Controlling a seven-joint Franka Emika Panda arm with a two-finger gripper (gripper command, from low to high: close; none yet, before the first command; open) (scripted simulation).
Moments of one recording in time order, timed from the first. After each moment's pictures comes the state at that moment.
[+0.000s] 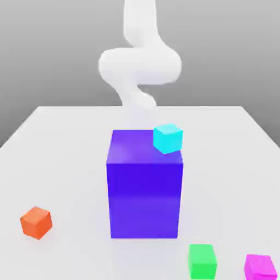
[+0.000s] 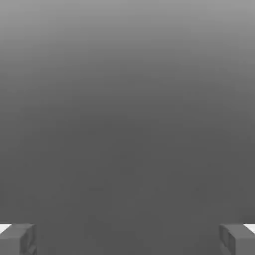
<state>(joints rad) 0.06 -0.71 -0.02 -2.29 0.01 2.32 0.71</state>
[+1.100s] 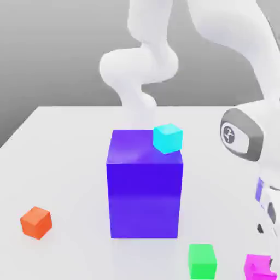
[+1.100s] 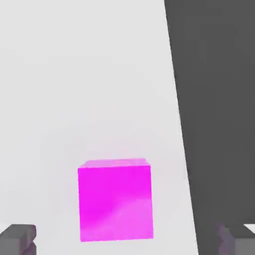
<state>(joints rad) 0.44 0.48 0.03 -2.20 -0.03 2.68 -0.20</state>
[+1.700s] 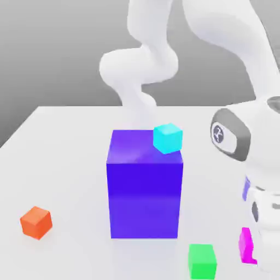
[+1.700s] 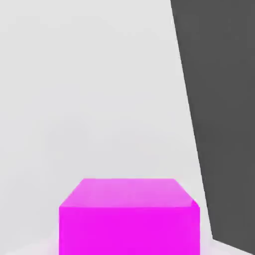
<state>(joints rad) 0.40 0.25 -0.04 -2.35 0.01 2.60 -0.09</state>
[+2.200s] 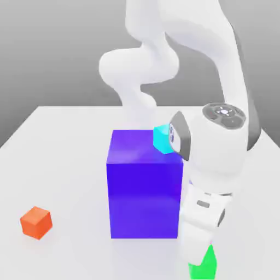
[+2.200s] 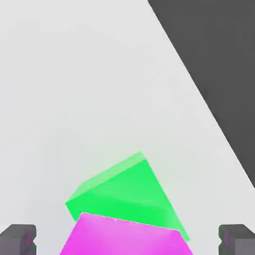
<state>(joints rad) 0.36 0.30 -0.07 -2.44 0.05 2.74 -0.02</state>
